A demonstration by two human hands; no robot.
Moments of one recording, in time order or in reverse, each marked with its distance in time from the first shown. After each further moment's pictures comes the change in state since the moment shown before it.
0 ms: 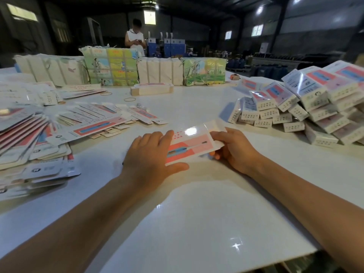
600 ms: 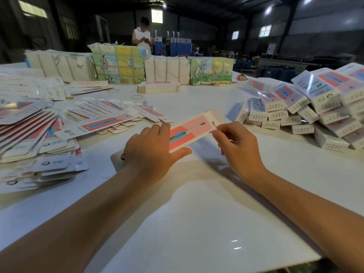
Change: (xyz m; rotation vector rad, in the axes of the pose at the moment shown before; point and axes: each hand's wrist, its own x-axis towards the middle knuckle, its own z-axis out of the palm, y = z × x) left_hand 0.006 -0.001 -0.007 0.049 0.235 -0.158; right_hand -0.022 0.004 0.020 -0.561 0.279 -0.516
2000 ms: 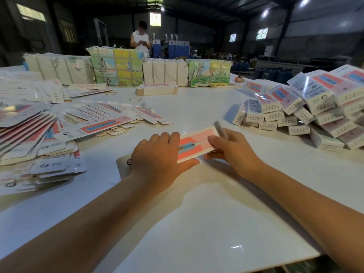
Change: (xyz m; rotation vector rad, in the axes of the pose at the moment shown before) left_hand -0.010 0.021 -0.014 -0.045 0.040 0.133; right_hand 0.007 -0.003 -0.002 0.340 -0.275 0.419
